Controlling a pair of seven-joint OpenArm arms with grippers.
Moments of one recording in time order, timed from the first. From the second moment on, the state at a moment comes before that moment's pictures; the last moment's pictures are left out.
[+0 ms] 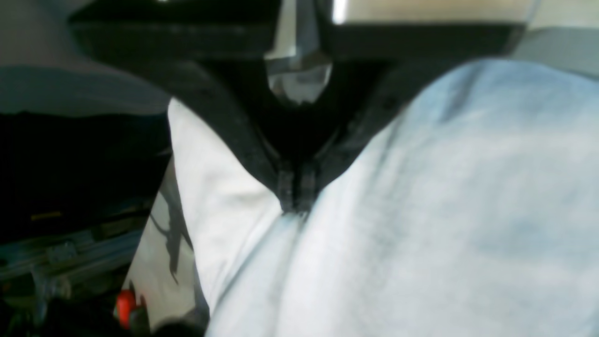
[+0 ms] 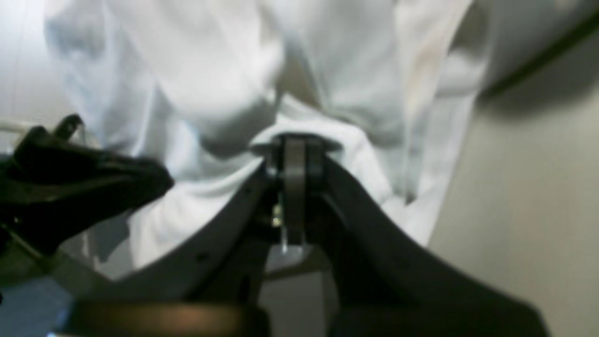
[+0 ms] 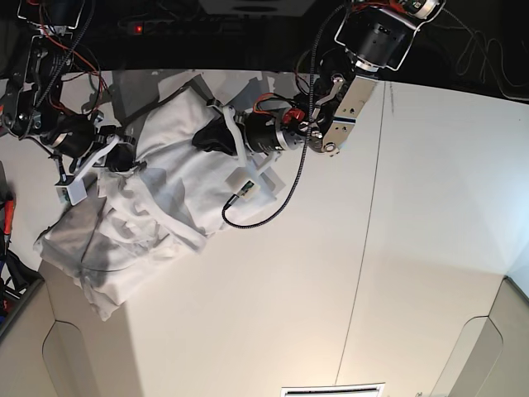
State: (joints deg) left arm -2.8 -0.9 21.8 56.3 -21.4 -33.1 26.1; right arm -5.7 10.7 19.8 83.3 32.9 29.2 -55.6
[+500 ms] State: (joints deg) left arm -3.1 -8.9 21.6 56.5 -25.6 -34.7 24.4; right arm 0.1 13.8 19.7 83.3 21.6 22.3 -48.8
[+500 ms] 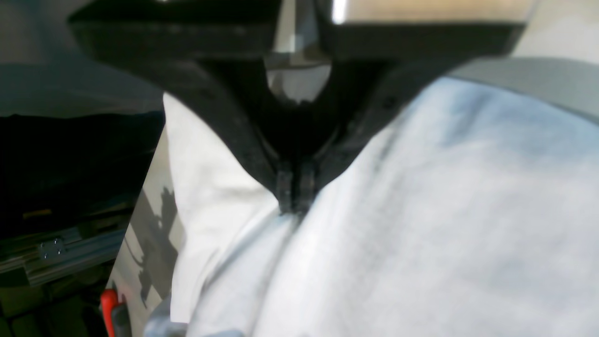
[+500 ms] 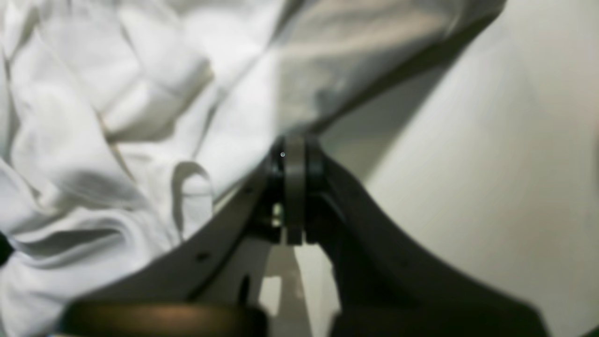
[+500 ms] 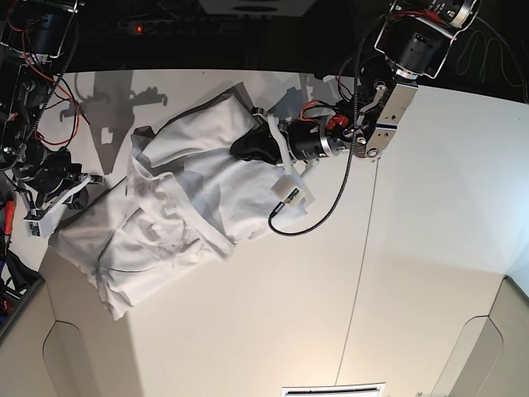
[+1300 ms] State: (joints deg) left arm -5.7 -9.1 21.6 65.3 -18.5 -29.7 39.8; right arm -1.9 9.9 0.3 92.6 37.3 31.7 -58.2
